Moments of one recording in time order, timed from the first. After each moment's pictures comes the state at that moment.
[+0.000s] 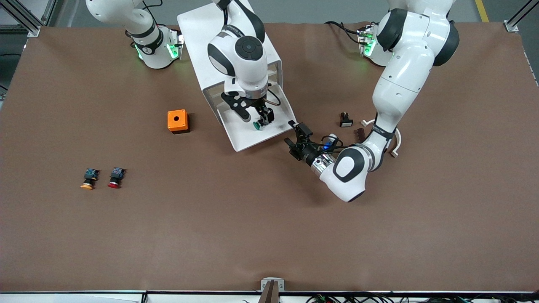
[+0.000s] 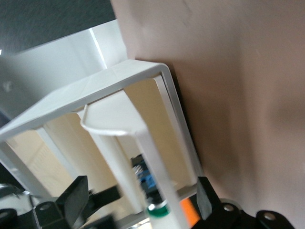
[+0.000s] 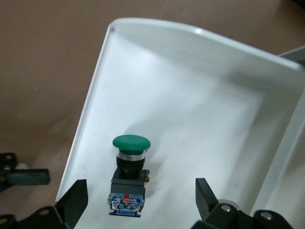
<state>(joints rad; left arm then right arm) -0.32 1.03 -0.15 -1.28 -0.98 1.43 -1.89 0.94 0.35 -0.05 -1.90 0.01 2.26 1.71</state>
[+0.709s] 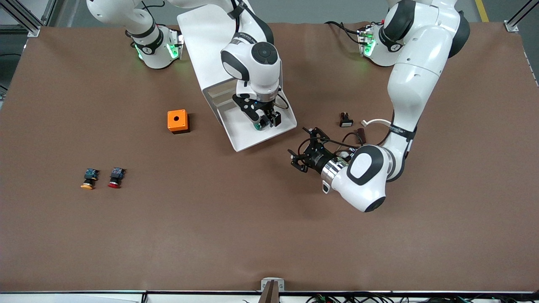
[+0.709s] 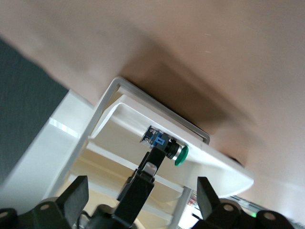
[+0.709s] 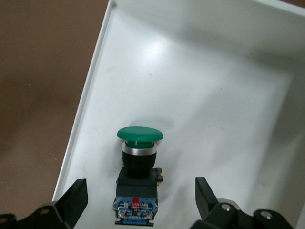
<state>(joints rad) -0.30 0.93 -0.15 -1.14 -0.79 1.43 -1.34 0.97 0.44 -0.05 -1.85 -0.04 2.28 1.80</state>
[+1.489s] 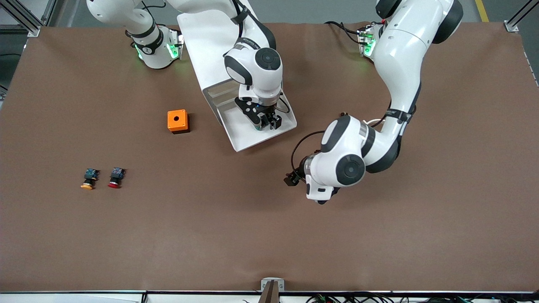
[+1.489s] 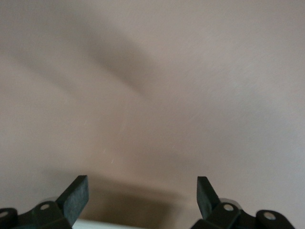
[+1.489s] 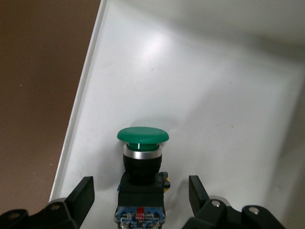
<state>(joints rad) -0.45 0.84 -0.15 -1.13 -0.19 1.90 -1.17 0.97 0.49 -0.05 -1.82 -0.04 2.28 1.83</state>
